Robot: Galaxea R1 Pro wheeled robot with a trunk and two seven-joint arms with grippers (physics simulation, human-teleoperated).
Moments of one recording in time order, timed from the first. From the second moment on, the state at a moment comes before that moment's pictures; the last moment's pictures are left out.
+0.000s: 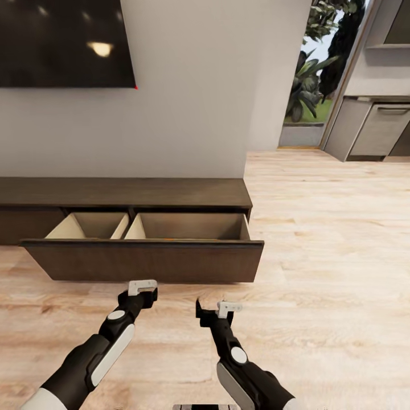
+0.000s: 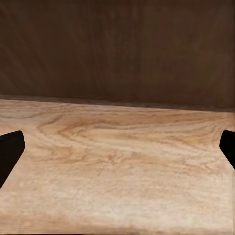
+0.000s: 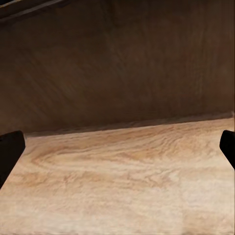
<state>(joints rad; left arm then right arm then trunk) -0.47 0.18 -0.45 -1.15 0.51 0.31 0.42 -0.50 0.12 0.73 -0.75 -0.59 -0.30 -0.30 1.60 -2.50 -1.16</state>
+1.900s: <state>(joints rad) -0.47 0.19 -0.45 -1.16 0.50 0.32 0.35 -0.52 0.12 0.70 -0.76 -0.52 -0.29 -0.47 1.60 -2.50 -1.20</state>
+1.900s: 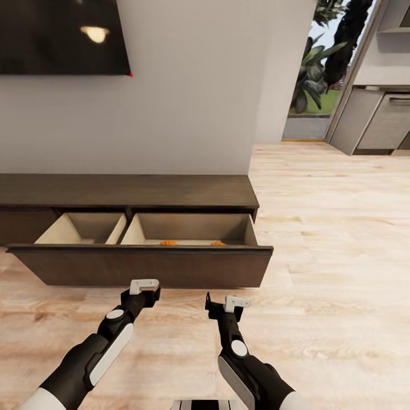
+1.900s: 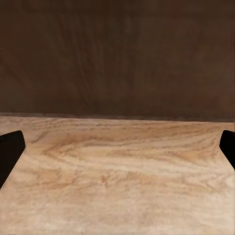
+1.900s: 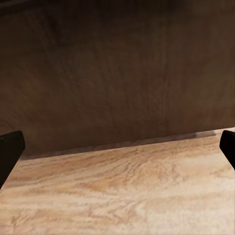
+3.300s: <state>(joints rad) -0.47 0.19 -0.45 -1.16 0.50 0.32 0.35 -0.52 0.12 0.70 -0.76 -0.51 -0.29 -0.47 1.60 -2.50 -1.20</state>
